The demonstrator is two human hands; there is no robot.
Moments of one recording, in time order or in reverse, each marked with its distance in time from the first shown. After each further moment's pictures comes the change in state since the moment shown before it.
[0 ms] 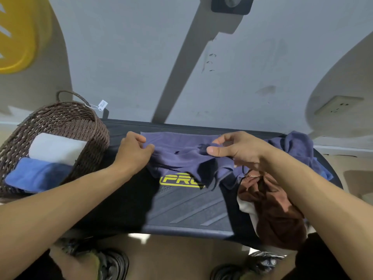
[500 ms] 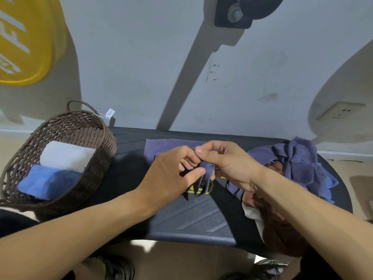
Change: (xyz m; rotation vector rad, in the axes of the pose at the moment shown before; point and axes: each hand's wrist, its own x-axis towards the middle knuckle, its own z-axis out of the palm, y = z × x) left_hand -0.085 0.059 -0.008 -0.118 -0.199 0.576; right_hand -0.028 -0.020 0.054 0.429 -0.105 -0.193
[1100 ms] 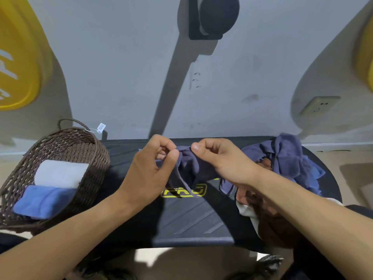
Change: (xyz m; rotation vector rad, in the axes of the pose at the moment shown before) left_hand 0.009 0.008 -0.021 -0.121 0.097 0.118; right_hand -0.021 -0.014 -0.007 -0.255 0.048 -0.263
